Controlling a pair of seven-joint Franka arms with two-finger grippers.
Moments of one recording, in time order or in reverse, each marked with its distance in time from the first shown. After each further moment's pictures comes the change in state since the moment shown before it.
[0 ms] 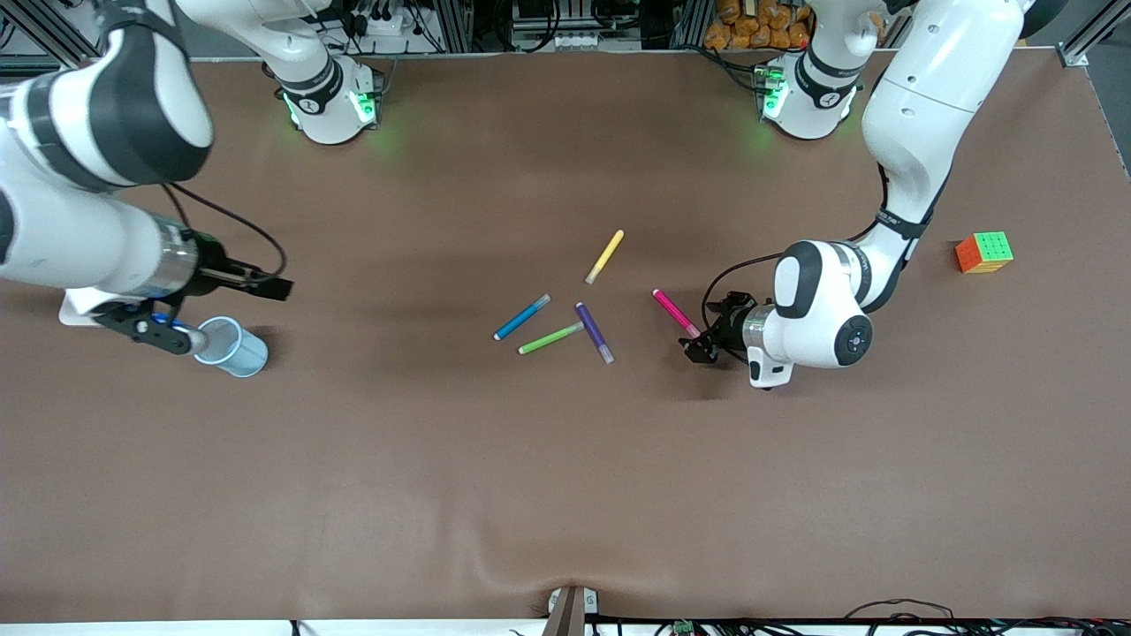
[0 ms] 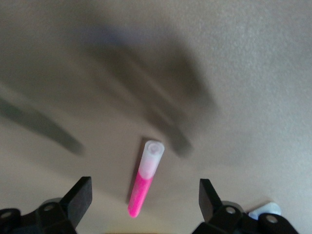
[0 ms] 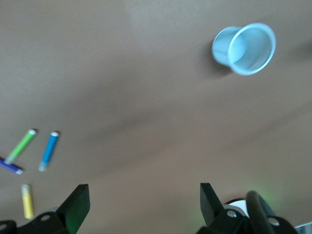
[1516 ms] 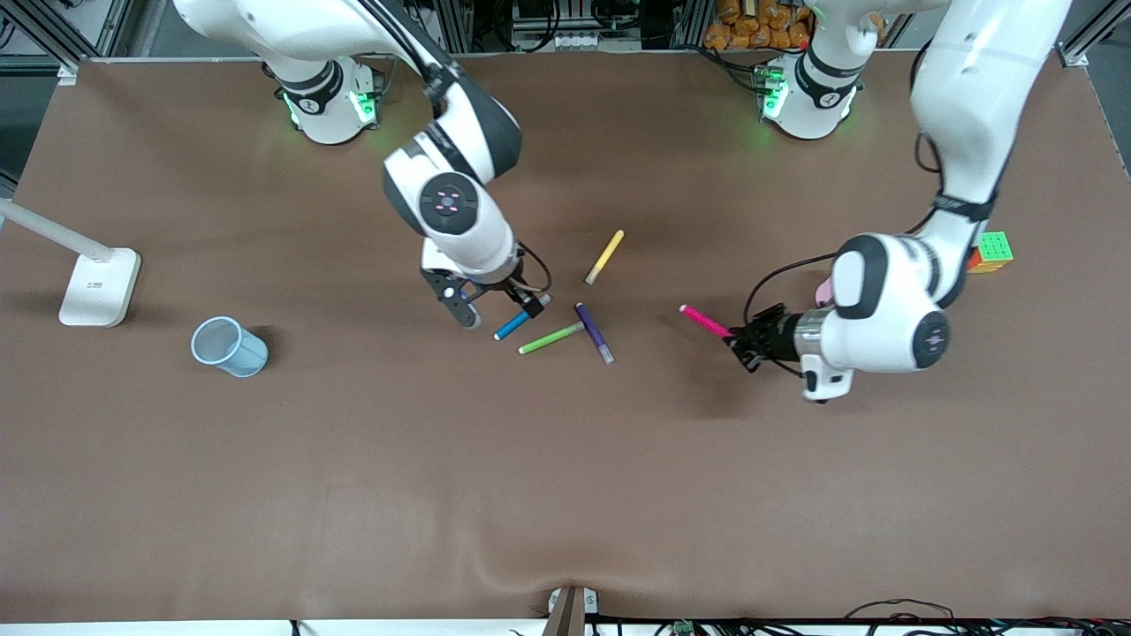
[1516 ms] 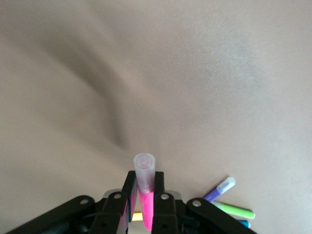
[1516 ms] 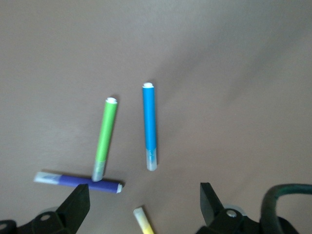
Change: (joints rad) left arm 0.096 -0.159 0.018 0.061 0.081 -0.182 0.000; right arm 0.327 0.253 0.211 -0.194 -0.055 0.662 0.955
